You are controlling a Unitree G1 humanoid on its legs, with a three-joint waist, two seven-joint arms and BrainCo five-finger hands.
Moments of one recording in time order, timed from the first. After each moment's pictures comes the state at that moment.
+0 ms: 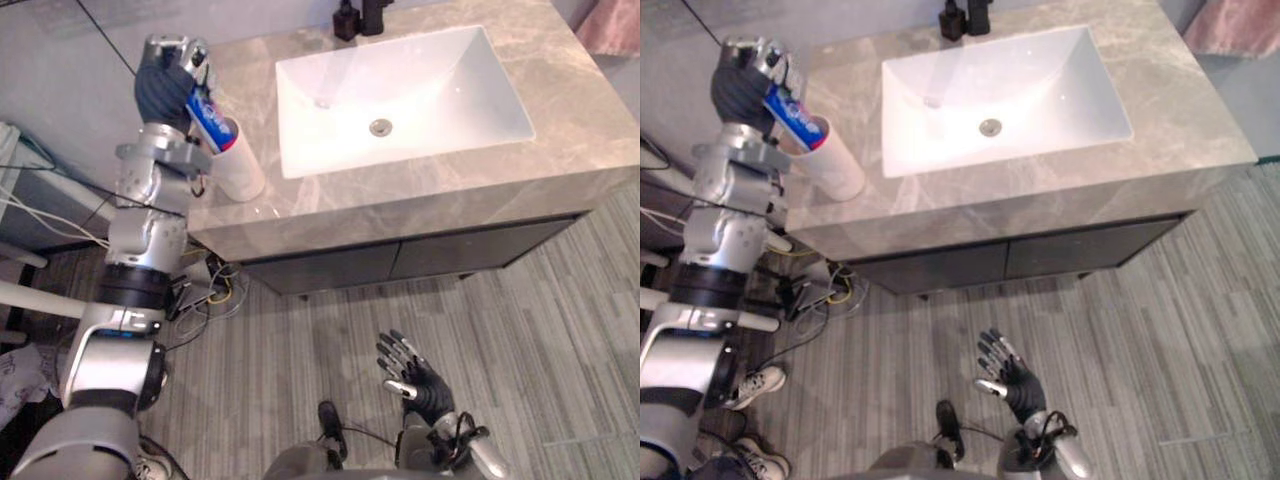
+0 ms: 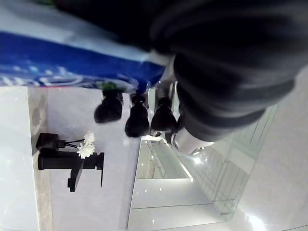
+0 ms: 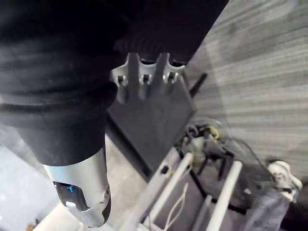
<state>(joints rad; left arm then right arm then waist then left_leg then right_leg) -0.82 0.61 -0.09 0.33 -0.82 -0.20 -0.06 0.47 -0.16 0.20 -0.09 0.52 0.01 0.35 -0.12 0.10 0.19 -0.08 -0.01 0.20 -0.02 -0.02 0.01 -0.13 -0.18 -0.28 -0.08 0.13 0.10</state>
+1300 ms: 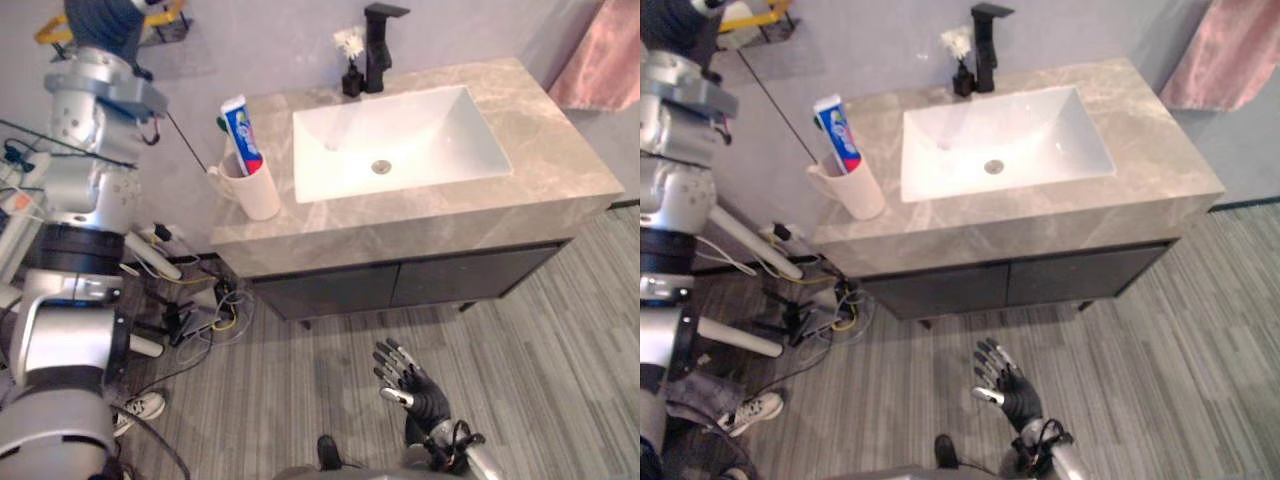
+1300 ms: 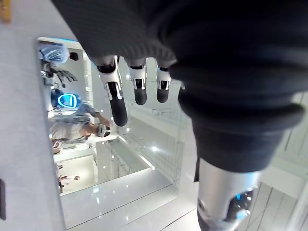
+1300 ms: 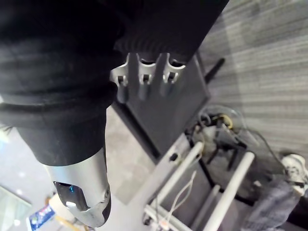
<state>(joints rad) -1.01 0.79 -0.12 0.38 -0.81 -0.22 -0.07 0.49 -0.15 0.21 -0.05 0.52 0.01 0.38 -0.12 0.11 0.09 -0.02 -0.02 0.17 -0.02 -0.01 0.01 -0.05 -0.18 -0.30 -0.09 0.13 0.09</state>
